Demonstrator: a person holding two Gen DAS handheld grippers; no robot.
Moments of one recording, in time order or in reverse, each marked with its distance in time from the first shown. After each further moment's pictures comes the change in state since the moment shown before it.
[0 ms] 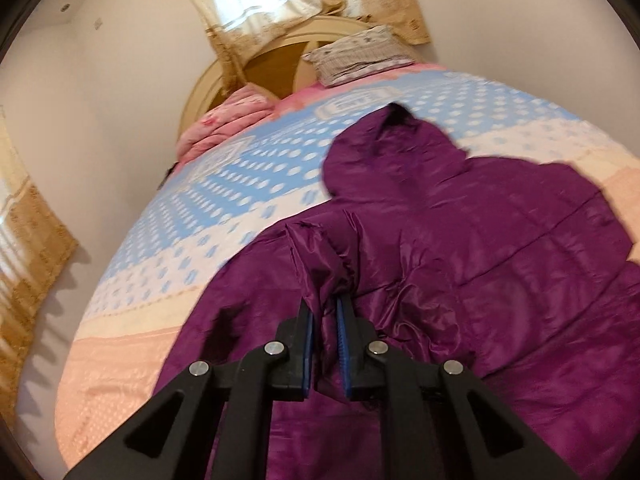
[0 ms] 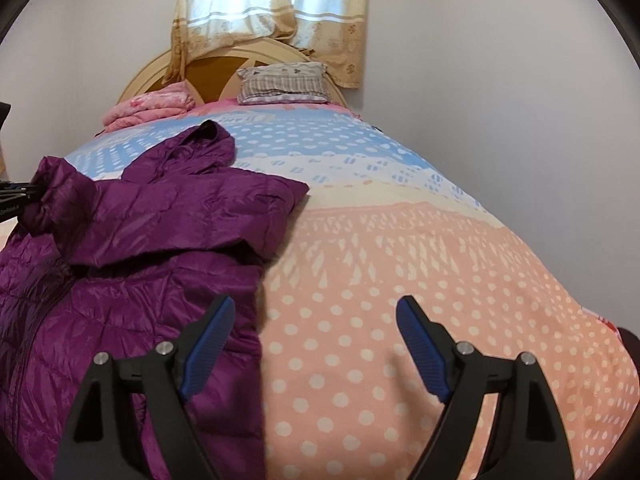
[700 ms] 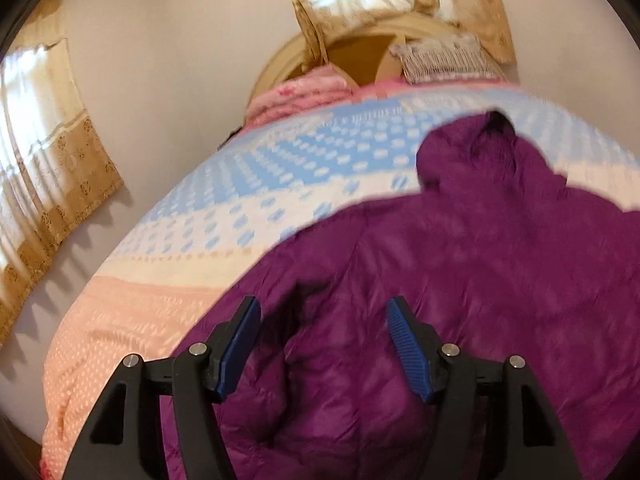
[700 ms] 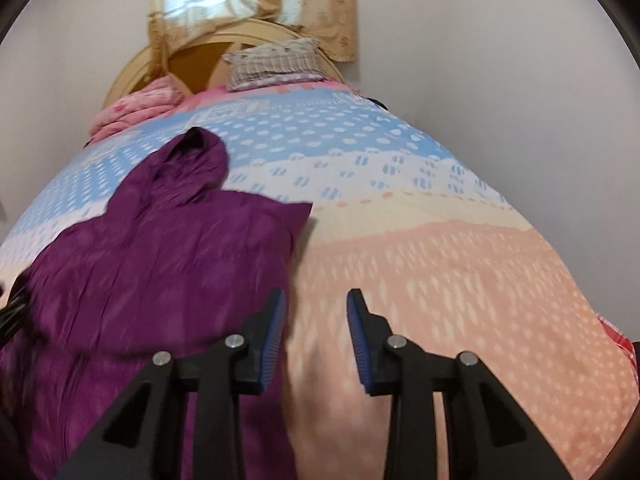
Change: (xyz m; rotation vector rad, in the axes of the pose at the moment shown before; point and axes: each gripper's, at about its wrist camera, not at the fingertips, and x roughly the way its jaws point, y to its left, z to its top) left arm 0.032 0.045 -0.011 -0.234 0.005 0.157; right arm 0.085 -0.001 0.080 0.141 0.139 -0.001
